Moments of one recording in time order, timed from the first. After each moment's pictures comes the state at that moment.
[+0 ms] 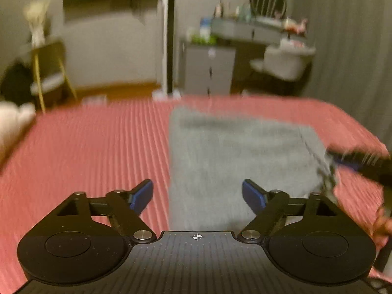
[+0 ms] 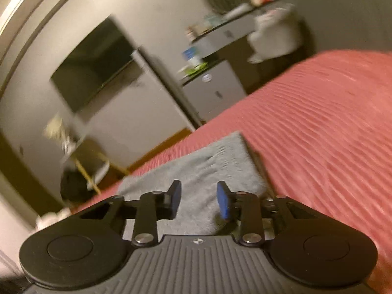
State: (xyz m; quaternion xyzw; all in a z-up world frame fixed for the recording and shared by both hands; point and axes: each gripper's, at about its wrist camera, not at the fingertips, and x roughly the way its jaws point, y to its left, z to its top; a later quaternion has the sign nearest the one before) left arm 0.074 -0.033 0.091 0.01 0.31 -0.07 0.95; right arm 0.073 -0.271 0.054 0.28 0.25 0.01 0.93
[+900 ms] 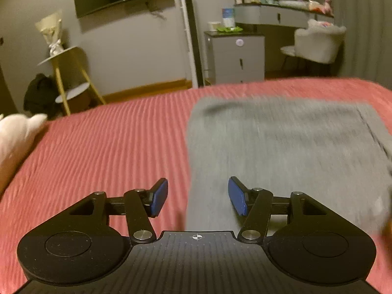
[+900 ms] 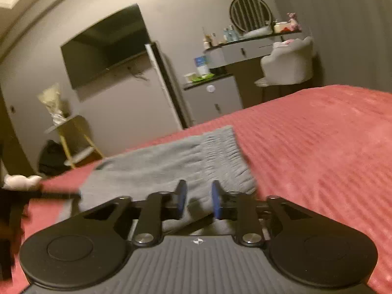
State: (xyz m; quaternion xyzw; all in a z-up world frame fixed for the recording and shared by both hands) left arm 0.110 -0.060 0.009 0.07 0.34 0.01 0.94; right arm 0.057 -0.245 0.019 0.18 0.21 0.00 0.96
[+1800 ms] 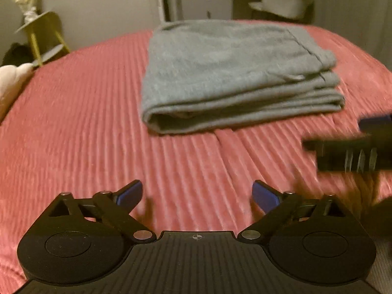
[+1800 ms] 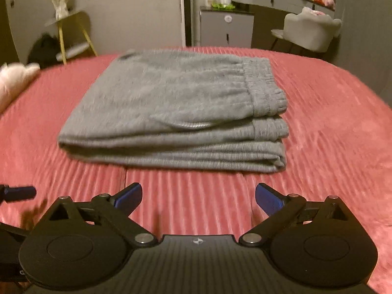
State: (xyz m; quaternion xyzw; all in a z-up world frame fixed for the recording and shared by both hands) left arm 0.009 -0.071 0.007 0.06 0.43 -0.05 0.90; right arm 0.016 -0.135 0.046 0.00 0.44 -0.01 0.90
